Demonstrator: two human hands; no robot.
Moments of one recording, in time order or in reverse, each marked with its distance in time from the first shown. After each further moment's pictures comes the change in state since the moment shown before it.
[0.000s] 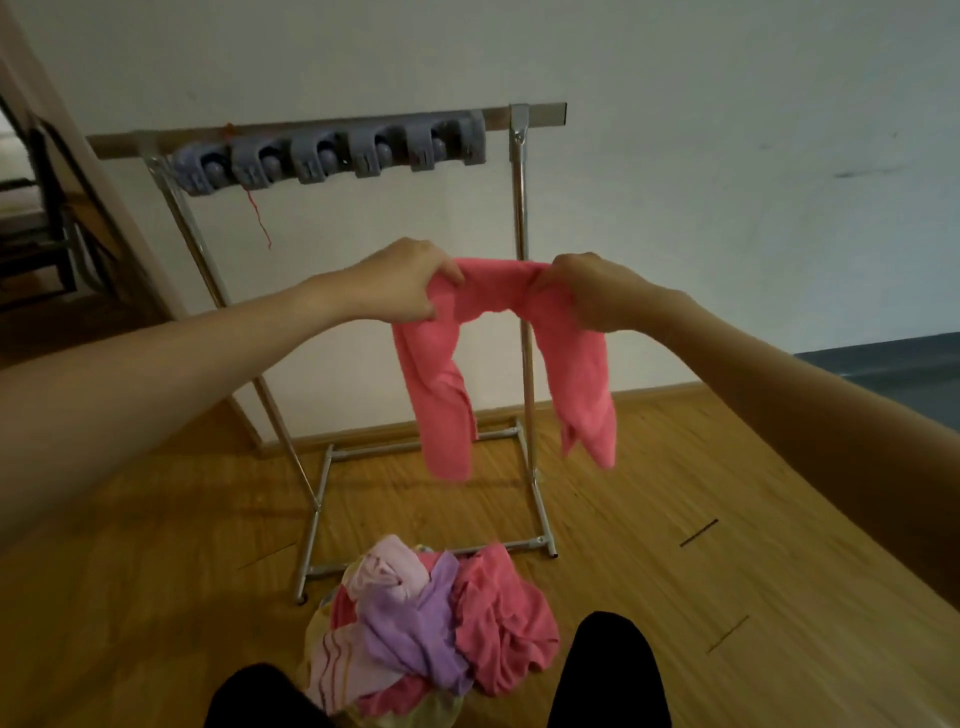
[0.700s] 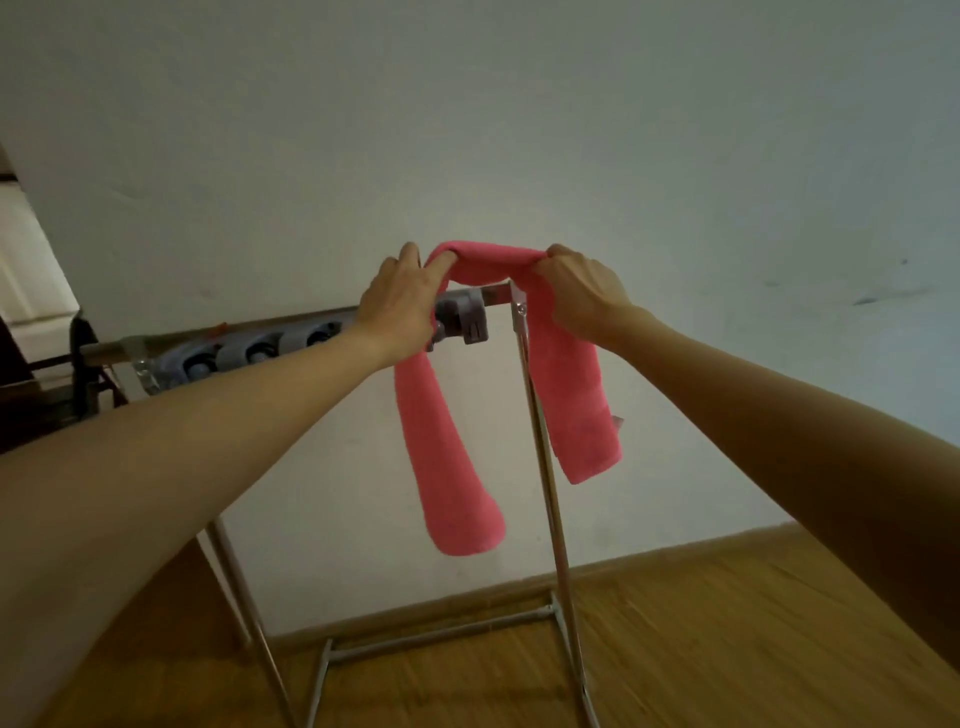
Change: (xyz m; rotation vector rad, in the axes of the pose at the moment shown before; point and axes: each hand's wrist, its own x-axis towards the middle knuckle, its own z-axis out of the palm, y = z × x) left_hand 0.166 -0.059 -0.062 0.229 0.499 -0.141; right_hand 0.181 0.077 -0.072 -0.178 0.528 0.141
